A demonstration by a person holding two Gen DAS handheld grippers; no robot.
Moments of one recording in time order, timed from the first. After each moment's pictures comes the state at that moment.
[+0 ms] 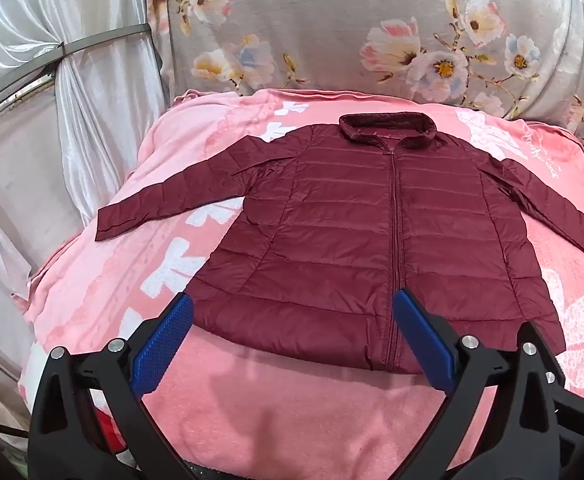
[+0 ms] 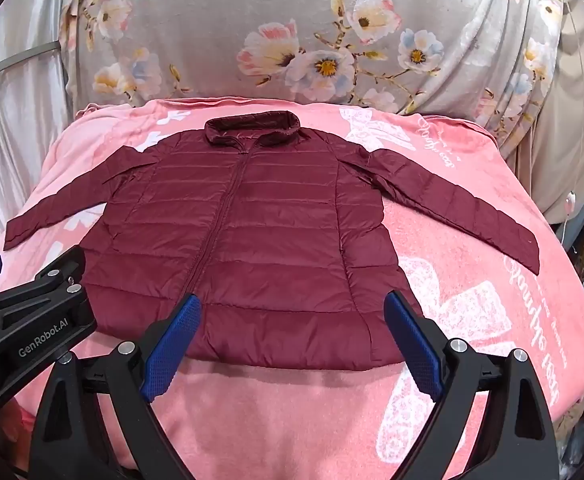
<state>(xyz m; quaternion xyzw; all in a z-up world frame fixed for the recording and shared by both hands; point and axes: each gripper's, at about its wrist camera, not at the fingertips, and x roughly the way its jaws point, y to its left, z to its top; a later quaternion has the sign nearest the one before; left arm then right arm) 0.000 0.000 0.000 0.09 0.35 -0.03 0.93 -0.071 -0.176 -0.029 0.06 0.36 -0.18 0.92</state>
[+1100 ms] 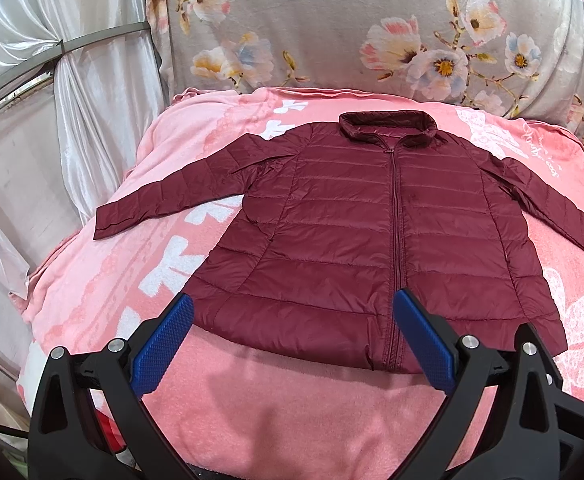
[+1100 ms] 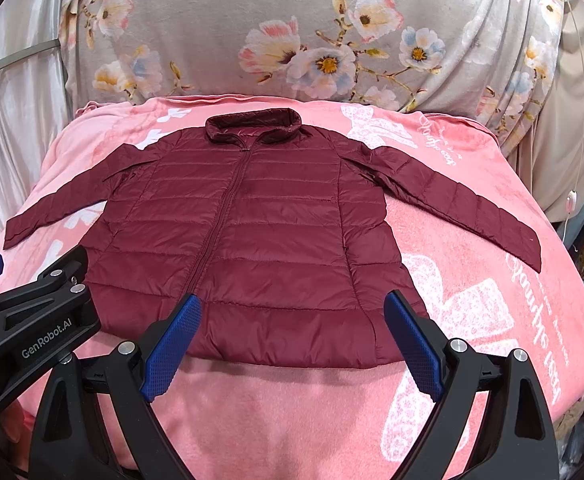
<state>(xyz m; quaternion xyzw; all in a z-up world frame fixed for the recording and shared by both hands) 0.000 0.000 0.000 0.09 0.35 -0.03 0.93 -0.069 -0.173 -0.033 0.06 0.36 -0.18 0.91</state>
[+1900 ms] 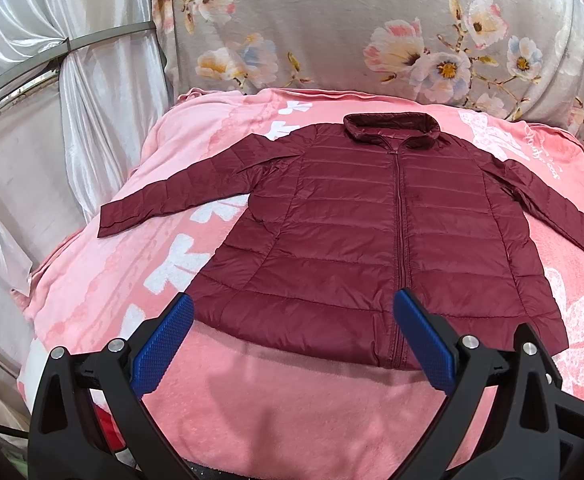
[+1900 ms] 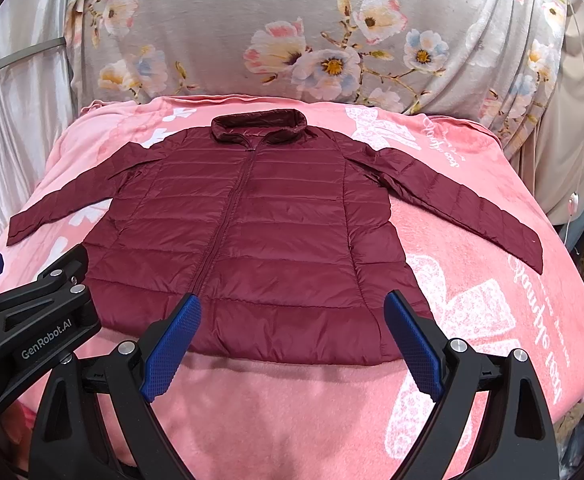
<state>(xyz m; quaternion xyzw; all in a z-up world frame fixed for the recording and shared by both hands) 0.001 0.000 0.000 0.08 0.35 -0.03 0.93 -0.069 -0.165 -0.032 0.06 0.36 -0.18 0.91</state>
